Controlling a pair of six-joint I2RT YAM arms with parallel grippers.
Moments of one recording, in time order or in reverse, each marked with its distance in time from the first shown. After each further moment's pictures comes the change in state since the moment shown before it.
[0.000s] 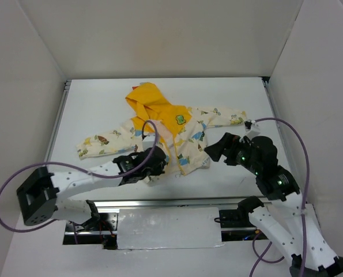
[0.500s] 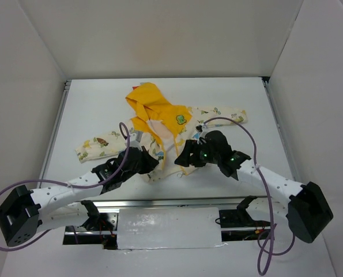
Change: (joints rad) left arm 0.149 -0.301 -0.263 0.315 0.126 -0.010; right arm 0.253 0.517 -0.178 0.484 -0.142 0.017
